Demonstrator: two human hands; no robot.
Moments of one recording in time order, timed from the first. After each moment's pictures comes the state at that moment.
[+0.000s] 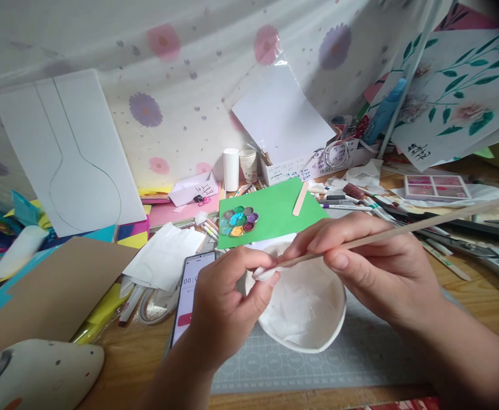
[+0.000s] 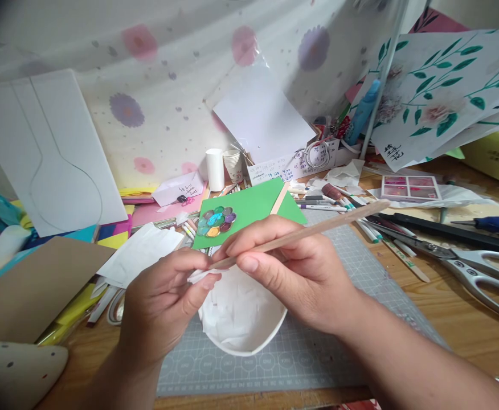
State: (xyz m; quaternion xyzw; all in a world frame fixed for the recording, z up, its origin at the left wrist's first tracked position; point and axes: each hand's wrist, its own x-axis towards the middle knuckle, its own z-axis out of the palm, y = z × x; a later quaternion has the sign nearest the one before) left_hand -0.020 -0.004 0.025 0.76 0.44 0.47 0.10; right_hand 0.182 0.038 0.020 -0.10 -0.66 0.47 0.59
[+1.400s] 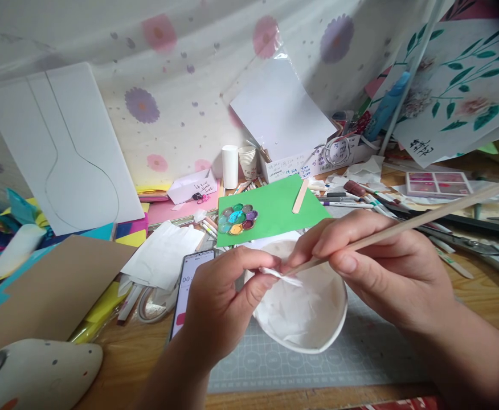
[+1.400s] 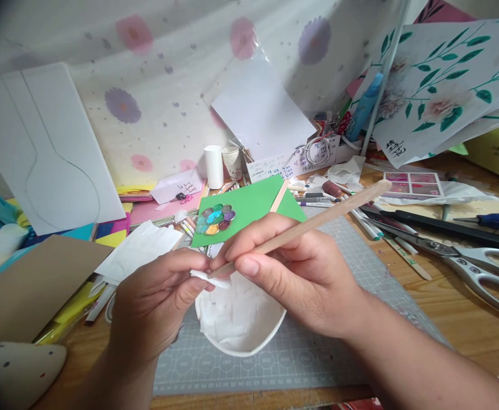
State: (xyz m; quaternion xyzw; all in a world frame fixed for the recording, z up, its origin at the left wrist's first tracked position) left_hand -0.026 -0.002 0.028 0.78 0.40 0.46 0.13; right_hand 0.184 0.037 0.022 -0.07 -0.66 0.48 0.57
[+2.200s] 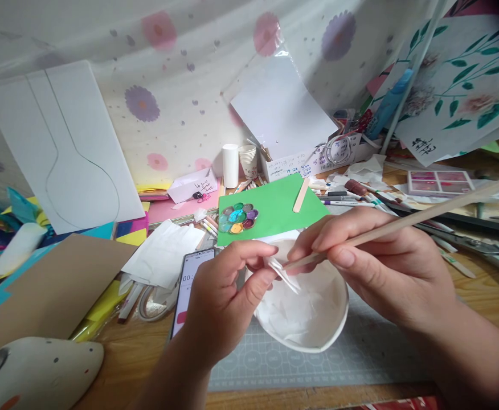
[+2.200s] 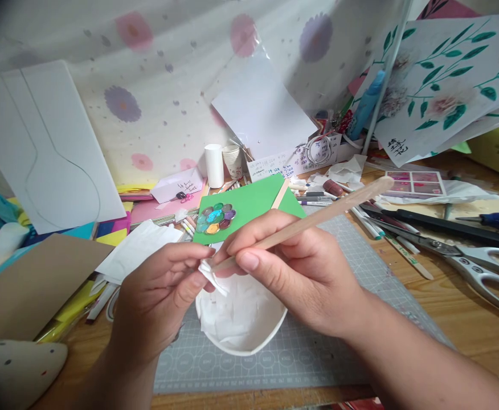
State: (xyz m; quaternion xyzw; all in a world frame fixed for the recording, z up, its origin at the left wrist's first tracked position) left_hand -0.025 -0.004 0.022 0.73 0.44 0.48 0.21; right_hand 0.182 0.035 0.024 -0.09 -0.65 0.48 0.58
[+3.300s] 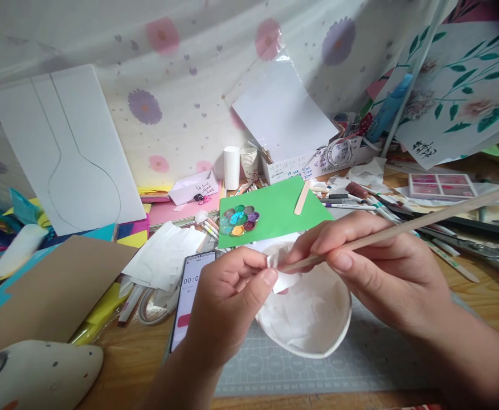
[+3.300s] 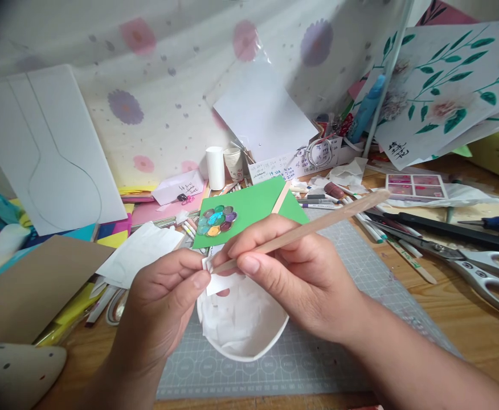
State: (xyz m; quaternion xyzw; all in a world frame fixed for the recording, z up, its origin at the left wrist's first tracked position) left_hand -0.016 -0.005 0.019 0.58 0.44 0.52 0.45; right_hand 0.179 0.037 0.021 -0.10 -0.66 0.46 0.58
